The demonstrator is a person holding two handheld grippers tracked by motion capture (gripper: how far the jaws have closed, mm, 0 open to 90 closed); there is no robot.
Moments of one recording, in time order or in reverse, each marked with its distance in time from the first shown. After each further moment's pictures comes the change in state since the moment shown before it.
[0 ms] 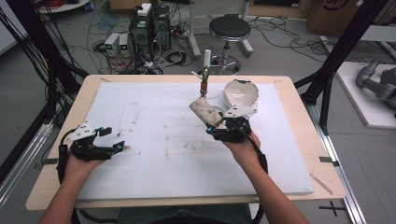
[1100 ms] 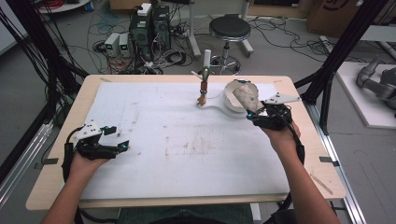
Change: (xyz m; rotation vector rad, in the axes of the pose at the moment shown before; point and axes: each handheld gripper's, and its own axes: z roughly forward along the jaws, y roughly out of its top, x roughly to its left) left arm -0.005 0.004 0.009 0.011 -0.011 0.021; right arm -0.095 -0.012 -0.050 0.065 -0.209 0.029
